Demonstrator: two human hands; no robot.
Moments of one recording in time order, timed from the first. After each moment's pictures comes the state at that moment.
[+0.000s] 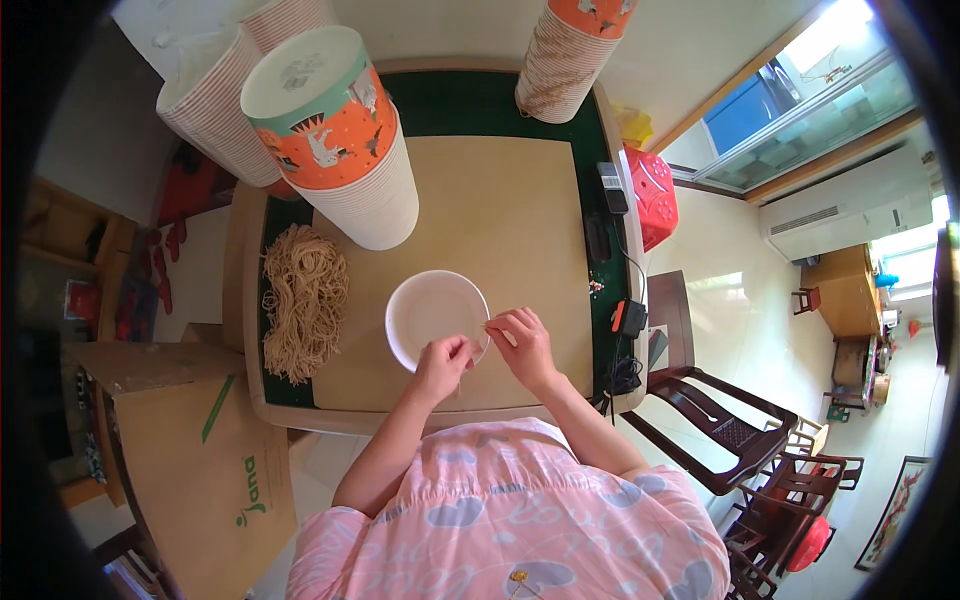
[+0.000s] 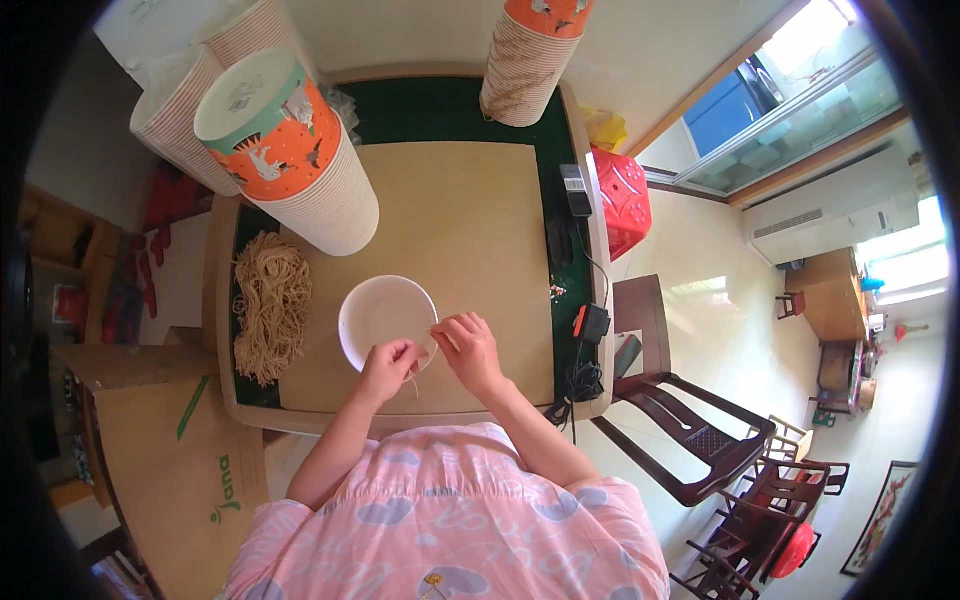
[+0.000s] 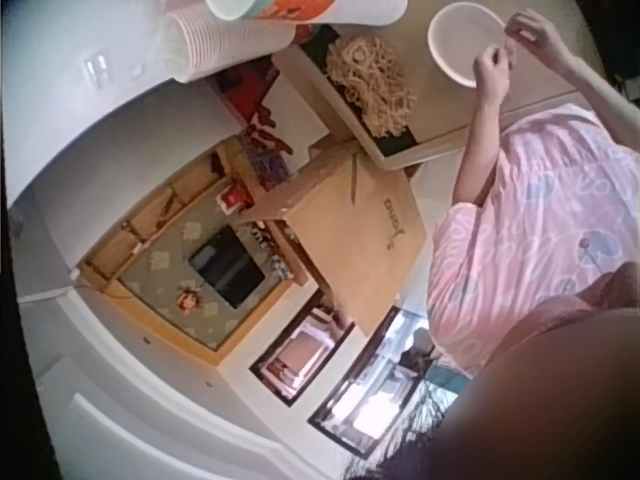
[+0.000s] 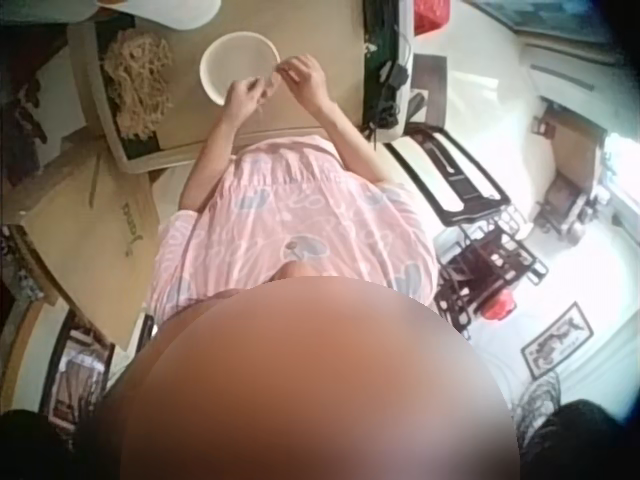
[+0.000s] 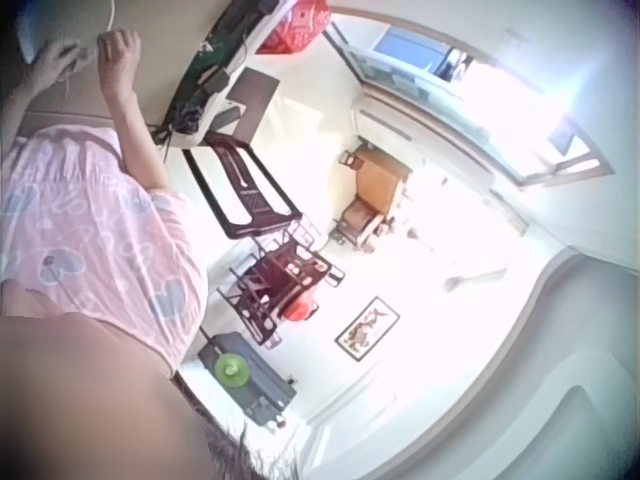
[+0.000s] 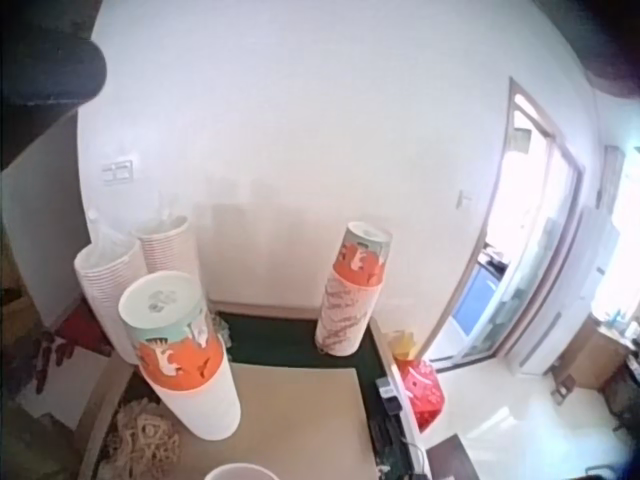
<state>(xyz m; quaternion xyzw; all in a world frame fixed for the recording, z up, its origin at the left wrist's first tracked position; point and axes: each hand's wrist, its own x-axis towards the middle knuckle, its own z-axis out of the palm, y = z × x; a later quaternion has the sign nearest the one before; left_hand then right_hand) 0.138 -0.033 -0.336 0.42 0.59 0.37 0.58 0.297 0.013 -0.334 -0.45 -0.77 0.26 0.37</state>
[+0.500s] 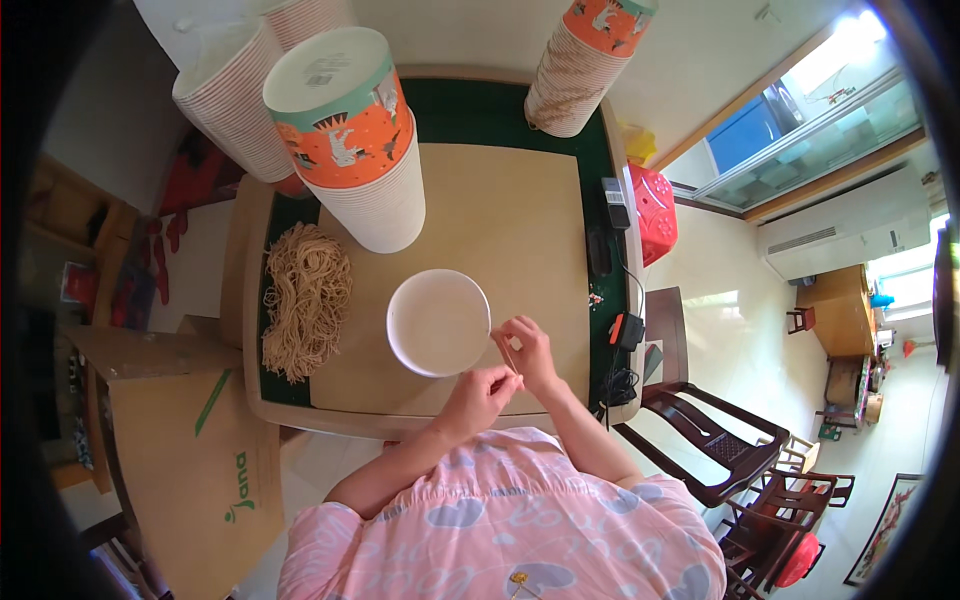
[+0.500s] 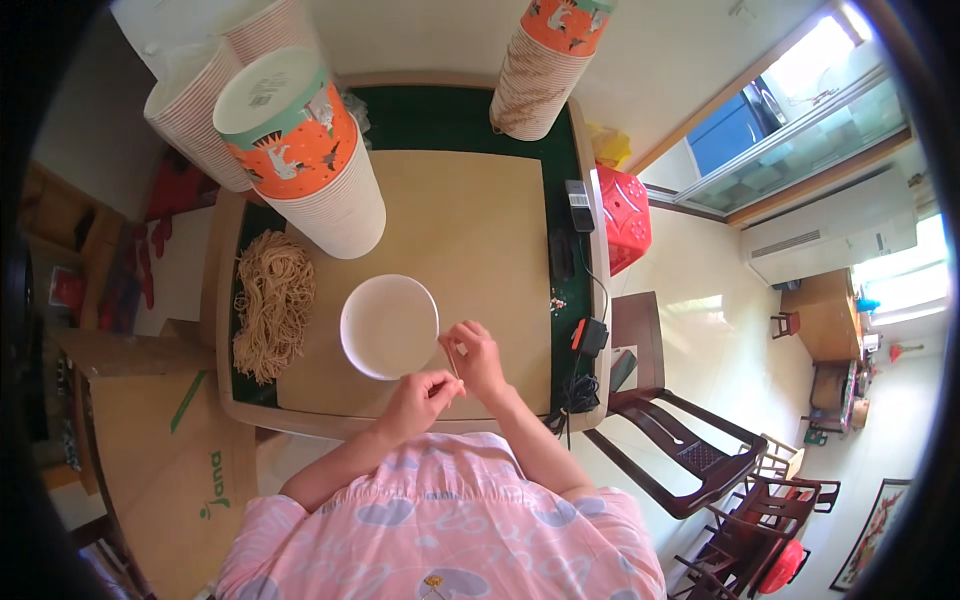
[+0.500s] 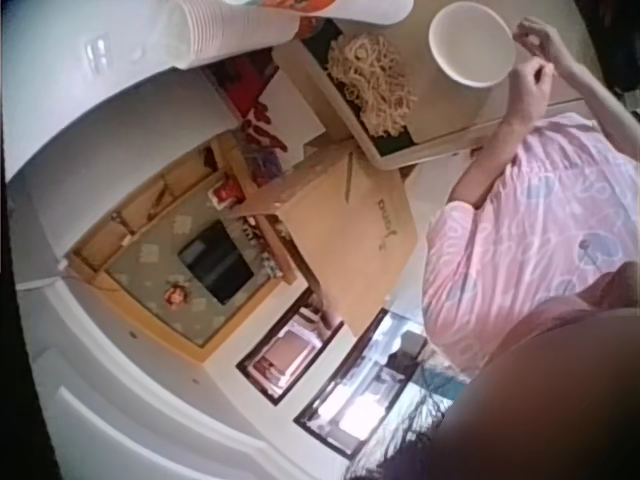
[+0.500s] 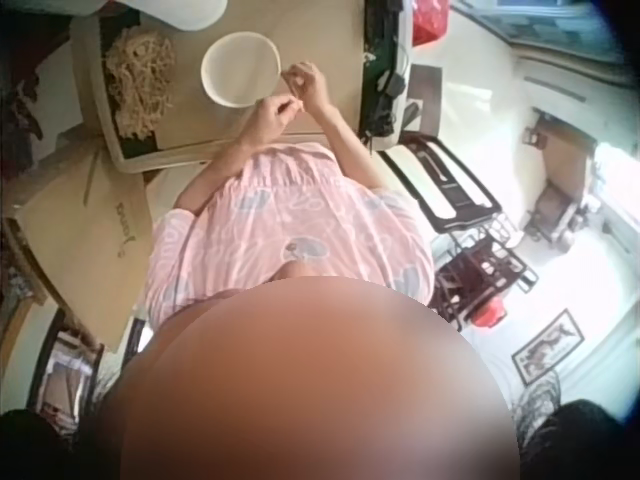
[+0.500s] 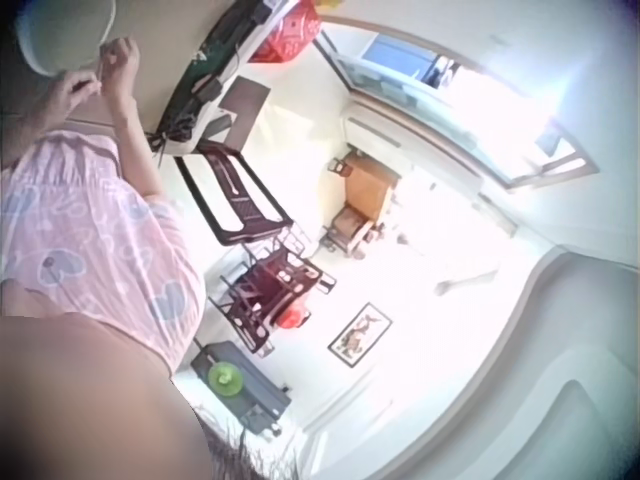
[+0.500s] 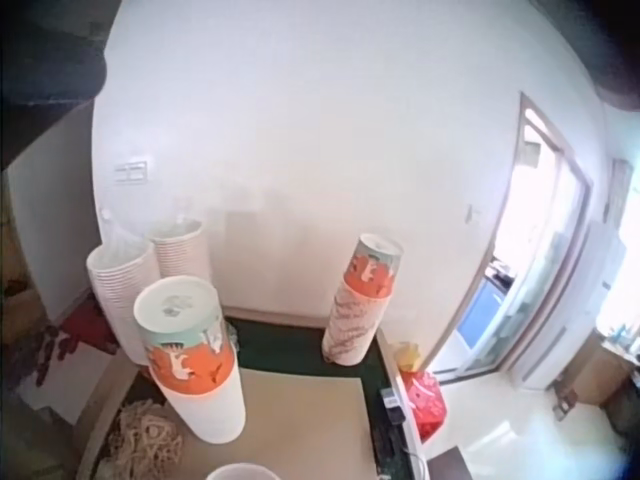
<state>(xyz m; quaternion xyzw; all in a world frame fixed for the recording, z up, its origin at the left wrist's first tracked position) 0.171 -0.051 -0.274 0.53 0.52 0.33 0.58 0.300 0.015 -0.351 -0.50 -0.71 0.33 0.36</state>
